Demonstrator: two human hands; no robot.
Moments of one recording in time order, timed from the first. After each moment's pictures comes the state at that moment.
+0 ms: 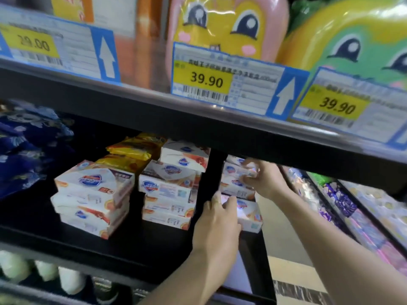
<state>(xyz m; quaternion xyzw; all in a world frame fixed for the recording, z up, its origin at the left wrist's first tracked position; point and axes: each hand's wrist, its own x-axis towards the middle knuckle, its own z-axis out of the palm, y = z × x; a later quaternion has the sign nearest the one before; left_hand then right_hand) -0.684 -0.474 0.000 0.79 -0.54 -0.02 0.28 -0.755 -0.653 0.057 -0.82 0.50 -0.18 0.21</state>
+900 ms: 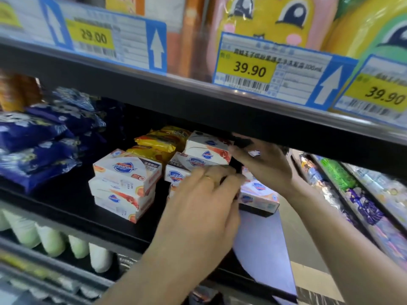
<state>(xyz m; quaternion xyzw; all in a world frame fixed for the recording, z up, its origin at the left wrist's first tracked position) -0.645 -0.362 0.066 0.70 -0.58 0.18 0.38 -0.710 -0.567 0.100 -0.87 0.24 -0.34 0.25</state>
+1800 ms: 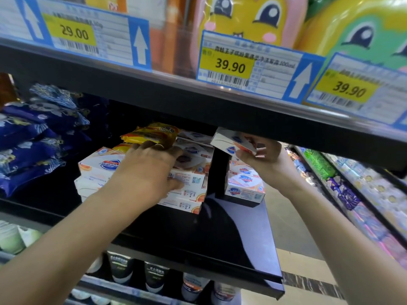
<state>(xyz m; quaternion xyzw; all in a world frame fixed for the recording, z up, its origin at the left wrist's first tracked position) -0.560 -0.380 0.098 0.84 -0.54 0.09 0.08 -0.749 -0.586 0.090 -0.82 0.37 -0.32 0.28</state>
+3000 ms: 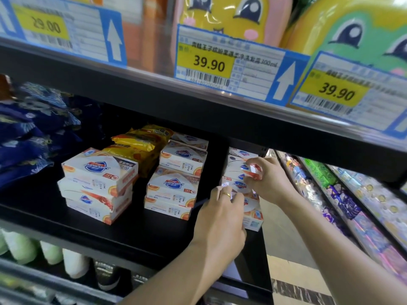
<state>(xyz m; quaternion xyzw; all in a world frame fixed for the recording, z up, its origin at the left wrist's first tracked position) -0.690 -0.457 0.014 0.76 -0.59 0.04 0.25 -0.767 -0.635 0.054 -0.86 0.43 -0.22 0.16</state>
